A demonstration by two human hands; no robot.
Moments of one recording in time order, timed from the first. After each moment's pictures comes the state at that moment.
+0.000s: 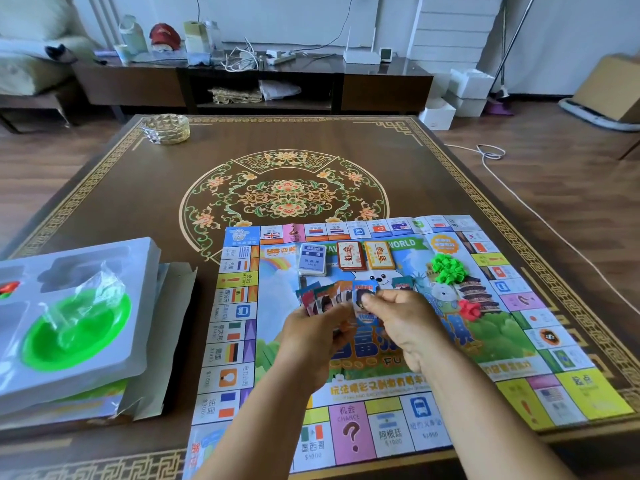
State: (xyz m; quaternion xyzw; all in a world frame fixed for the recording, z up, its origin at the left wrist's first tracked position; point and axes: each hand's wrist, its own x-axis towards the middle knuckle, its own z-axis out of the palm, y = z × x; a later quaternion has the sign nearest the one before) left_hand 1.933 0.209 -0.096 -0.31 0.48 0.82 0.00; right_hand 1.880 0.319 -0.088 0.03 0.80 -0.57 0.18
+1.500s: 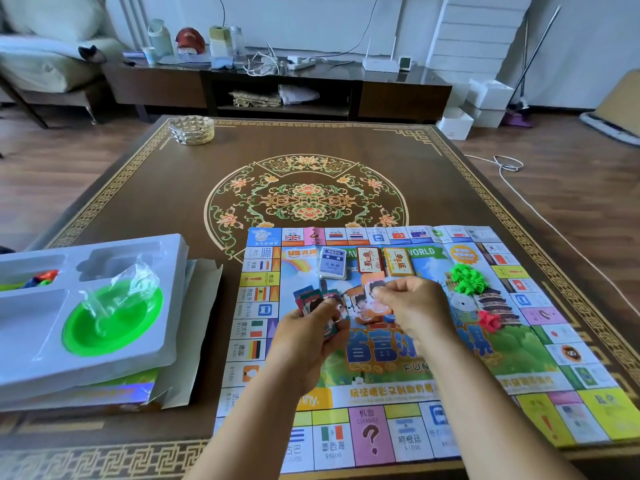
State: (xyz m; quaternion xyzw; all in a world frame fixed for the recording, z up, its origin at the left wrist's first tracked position) left_hand 1.951 0.177 -0.086 -0.34 0.43 0.84 -0.01; right_hand 1.870 0.299 -0.079 0.04 0.86 -0.50 0.08
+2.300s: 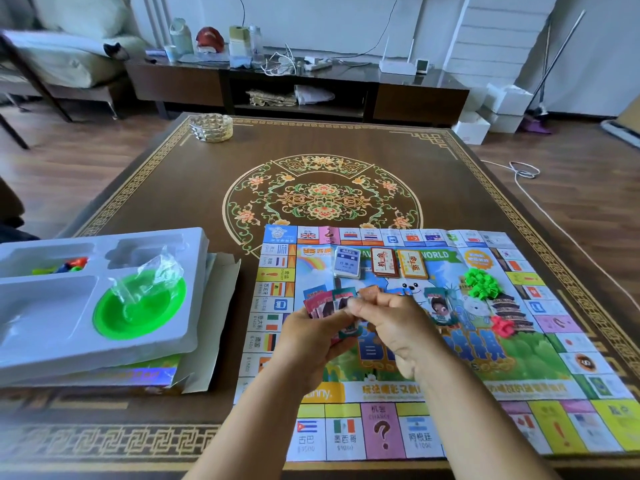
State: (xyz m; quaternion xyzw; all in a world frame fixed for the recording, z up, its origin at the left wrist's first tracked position) left_hand 1.965 0.169 -0.085 -0.31 0.46 0.84 0.00; right_hand 1.907 0.275 -0.072 -0.02 0.78 -0.57 0.25
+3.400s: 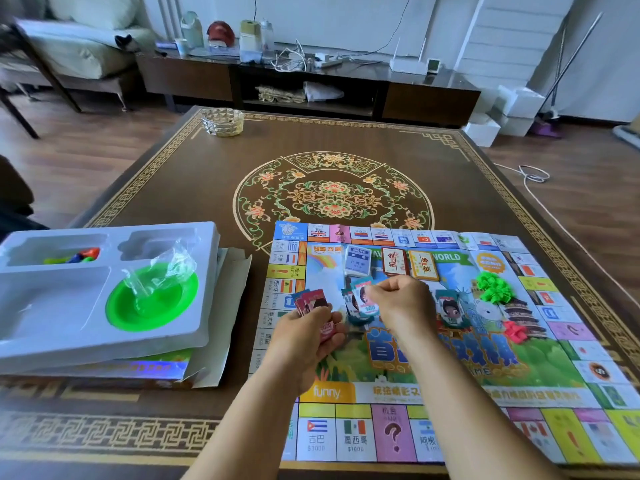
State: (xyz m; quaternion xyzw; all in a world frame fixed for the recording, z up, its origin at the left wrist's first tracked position) left_hand 1.972 0.150 -0.090 -0.37 0.41 0.84 -0.03; right_hand 1.881 0.254 -0.089 0.02 0.89 -0.44 0.08
